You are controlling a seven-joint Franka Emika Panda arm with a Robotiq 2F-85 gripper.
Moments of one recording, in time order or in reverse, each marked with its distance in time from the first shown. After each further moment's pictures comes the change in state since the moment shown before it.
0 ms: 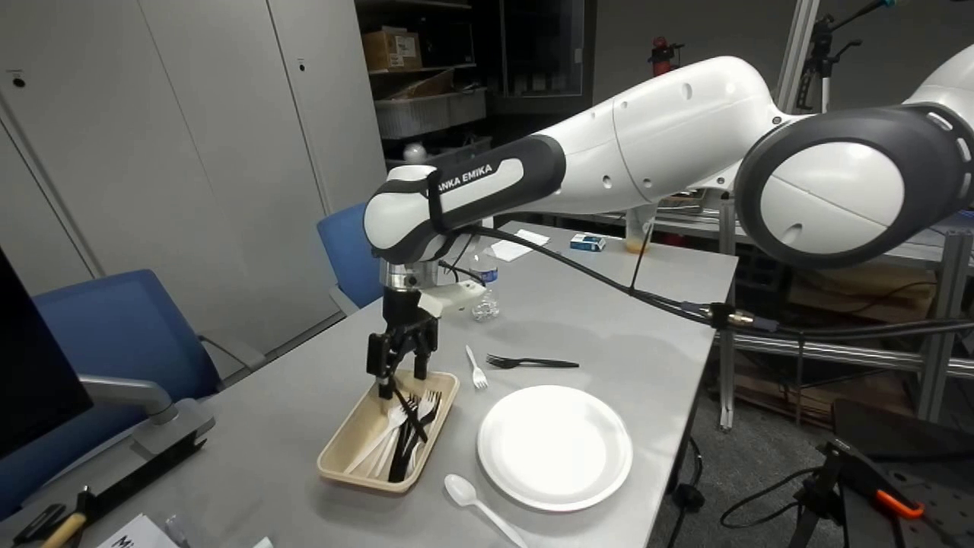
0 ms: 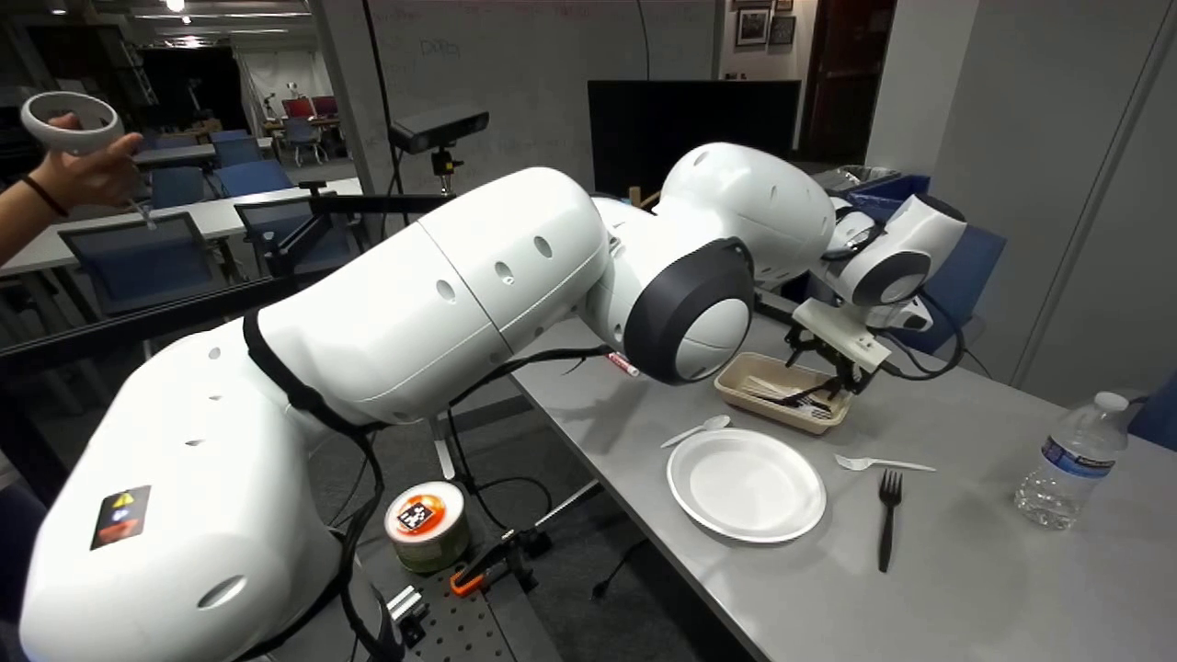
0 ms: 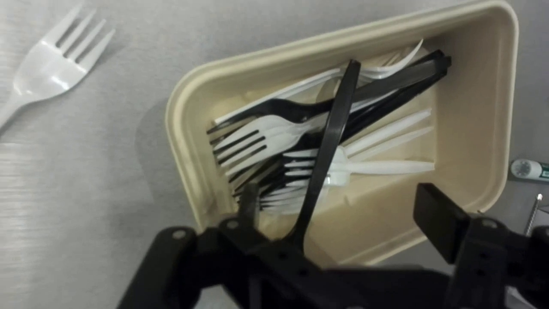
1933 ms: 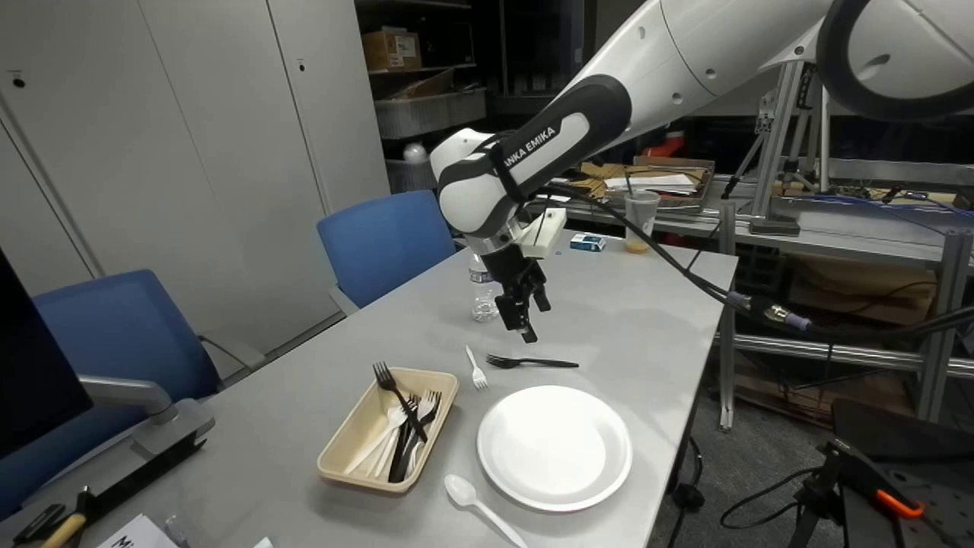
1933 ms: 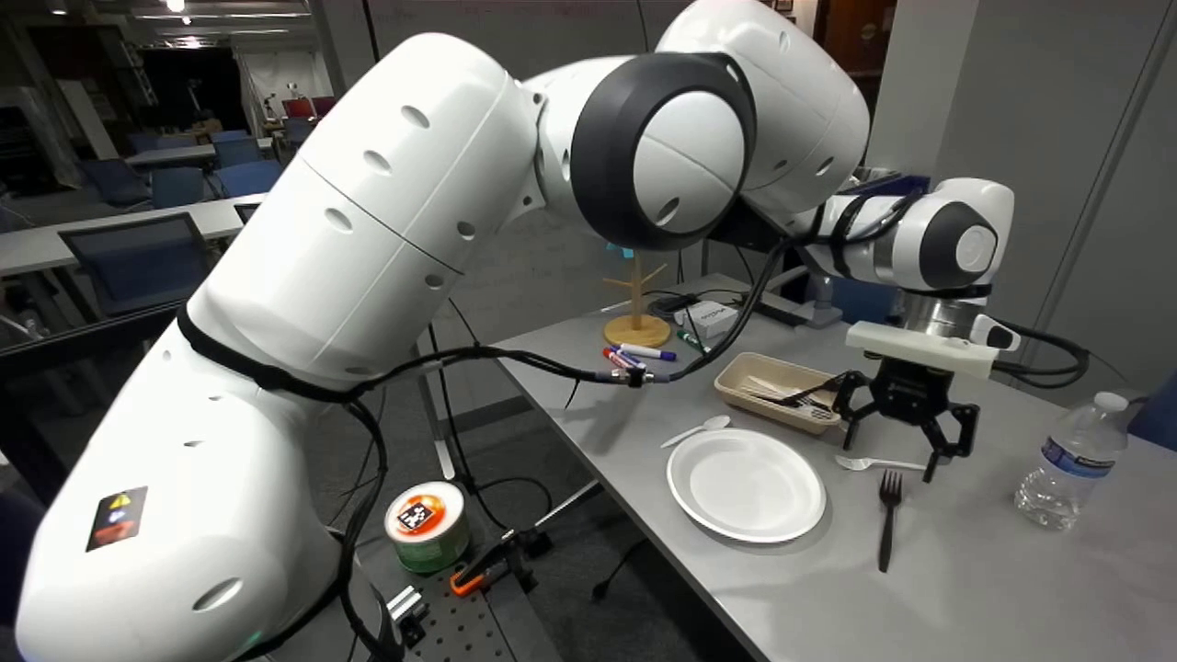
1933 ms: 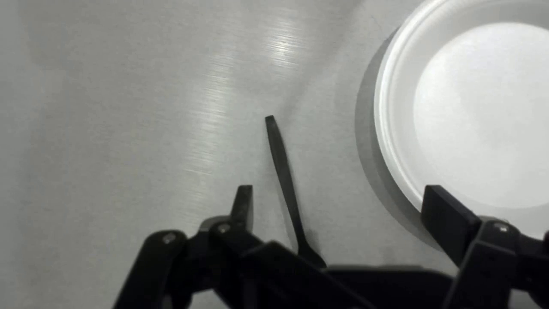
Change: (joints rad) arm -0.013 -0.357 -0.217 -0.487 -0.342 -0.149 -0.052
